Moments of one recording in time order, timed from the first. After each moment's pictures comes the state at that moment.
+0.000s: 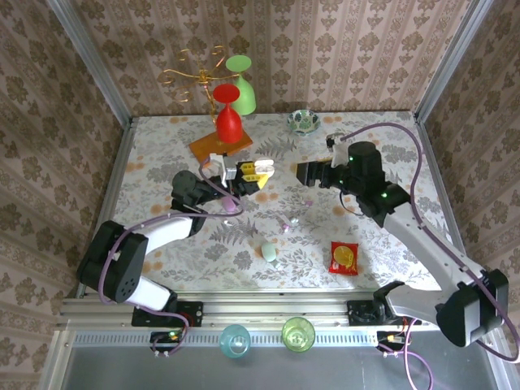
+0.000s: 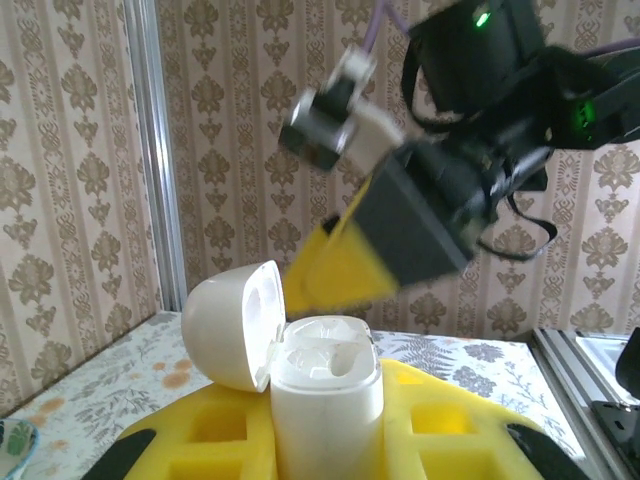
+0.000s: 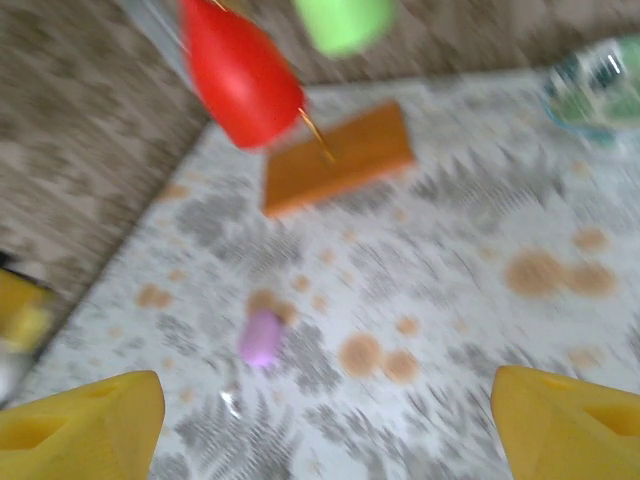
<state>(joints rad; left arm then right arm) -0.52 1.46 0.65 1.18 0.90 -0.24 0.38 1.18 0.98 -0.28 -0.23 0.35</state>
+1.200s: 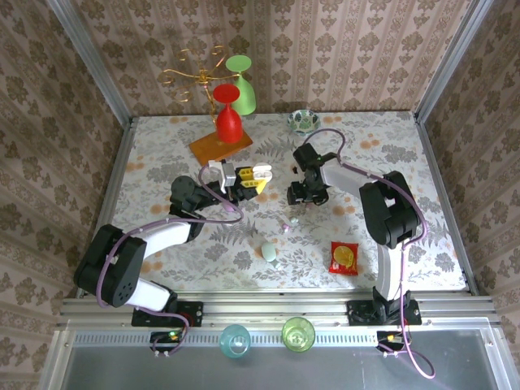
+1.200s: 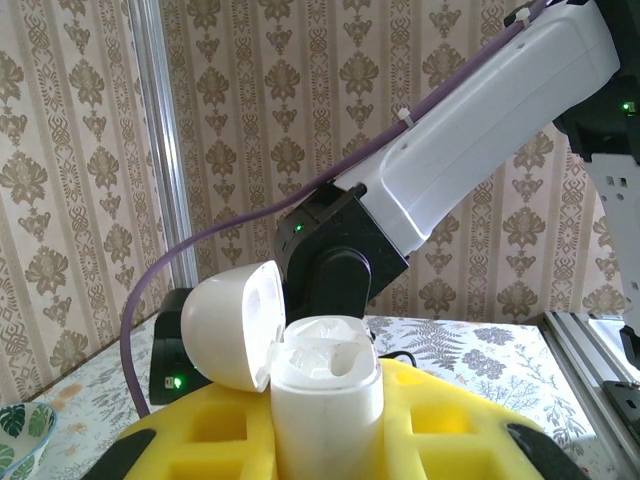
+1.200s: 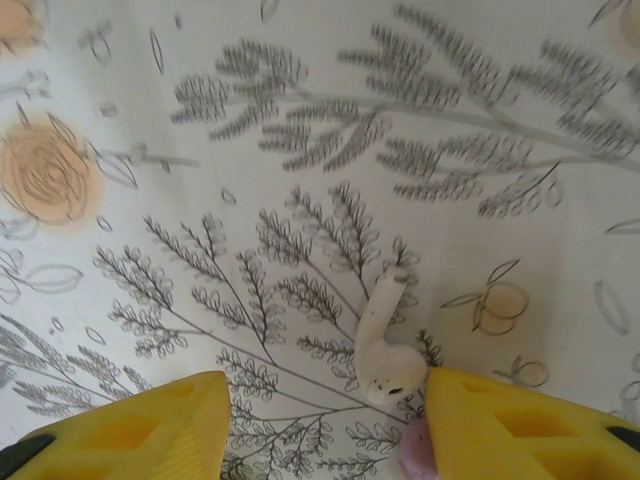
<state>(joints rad) -0.52 1.44 0.59 1.18 0.89 -0.19 0.42 1.99 1.37 -0.73 -0.14 0.31</state>
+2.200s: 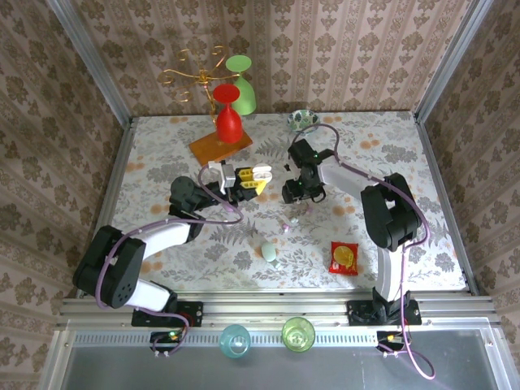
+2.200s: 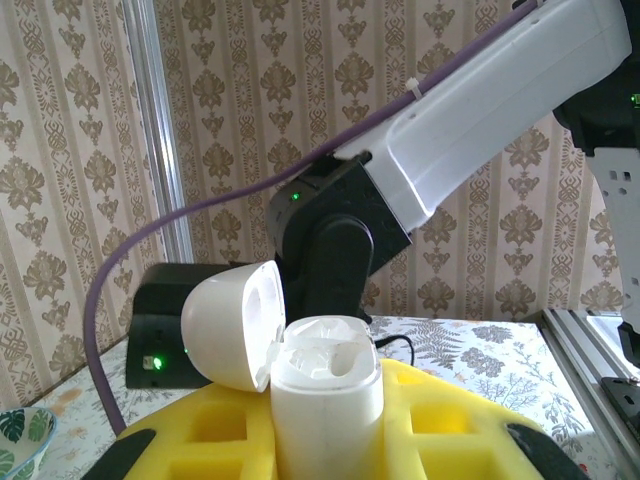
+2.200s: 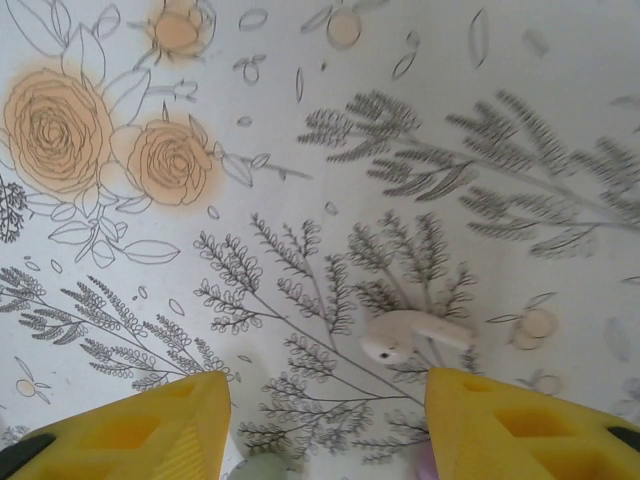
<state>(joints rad) -0.52 1.43 0.58 1.18 0.90 -0.18 0.45 1.97 1.46 -0.78 -0.10 0.16</state>
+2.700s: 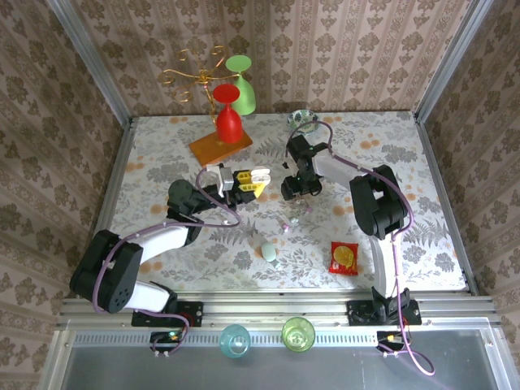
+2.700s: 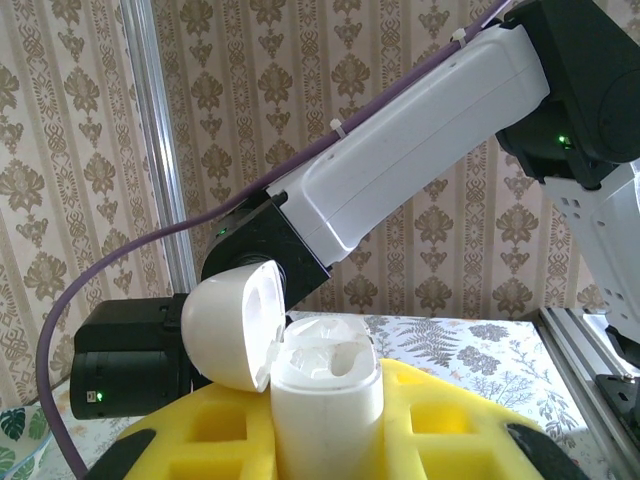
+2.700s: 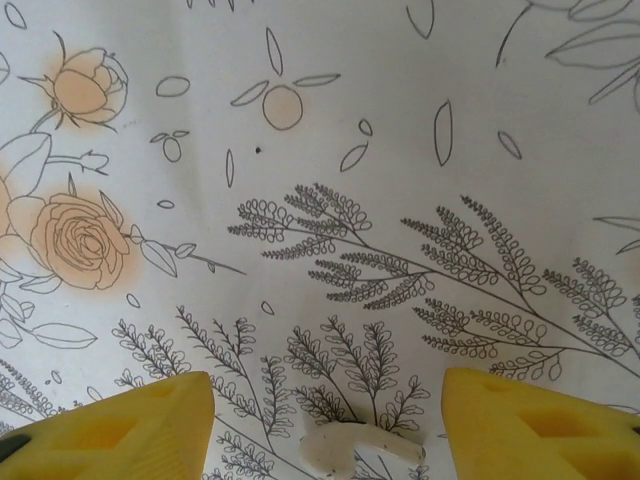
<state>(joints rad) -0.52 1.39 0.55 1.18 0.89 -0.17 0.43 2.13 1.59 -0.84 -0.11 0.09</state>
